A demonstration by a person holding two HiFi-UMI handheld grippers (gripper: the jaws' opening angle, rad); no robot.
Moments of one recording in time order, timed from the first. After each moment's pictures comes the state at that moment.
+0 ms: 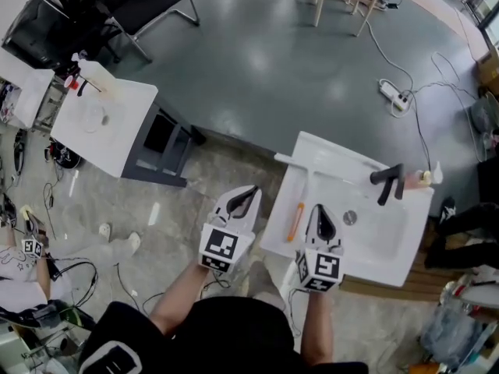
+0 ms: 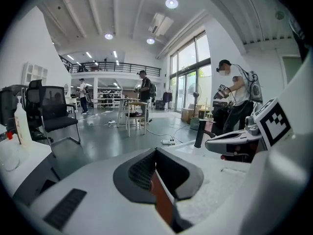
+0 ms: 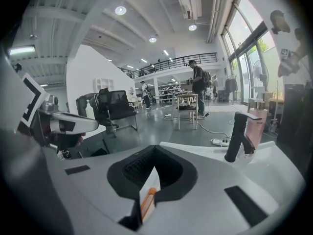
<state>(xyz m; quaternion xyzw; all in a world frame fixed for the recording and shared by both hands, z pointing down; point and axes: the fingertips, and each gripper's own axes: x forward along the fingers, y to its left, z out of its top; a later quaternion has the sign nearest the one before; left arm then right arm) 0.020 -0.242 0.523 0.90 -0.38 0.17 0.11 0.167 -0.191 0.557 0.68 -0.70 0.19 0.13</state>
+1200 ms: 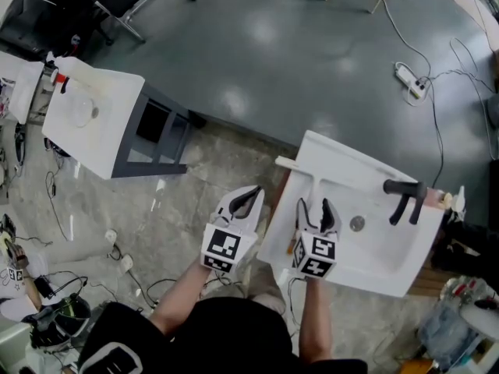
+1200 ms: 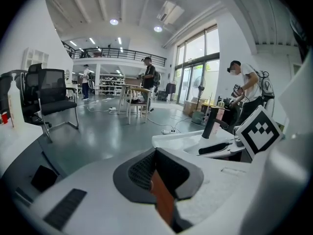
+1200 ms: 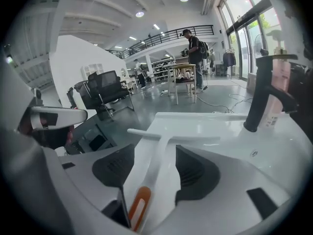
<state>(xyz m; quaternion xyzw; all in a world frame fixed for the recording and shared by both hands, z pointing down) 0.034 -0.293 0.605 0.88 -0.38 0.21 0.17 0.168 -0.249 0.679 0.65 -0.66 0.32 0.19</state>
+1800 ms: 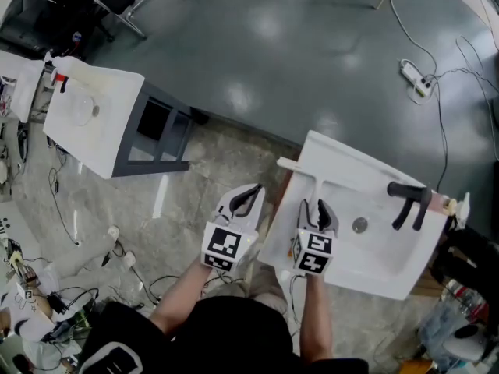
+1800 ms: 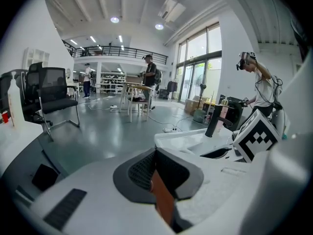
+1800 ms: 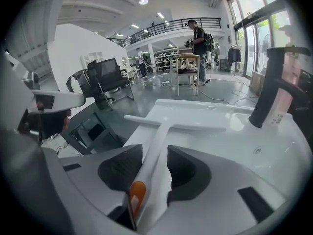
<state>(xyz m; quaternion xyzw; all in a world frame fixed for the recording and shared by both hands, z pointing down) 0.034 -0.303 0.617 0.88 -0.38 0.22 0.18 0.166 -0.252 0.707 0.63 -0.66 0.33 0.24</state>
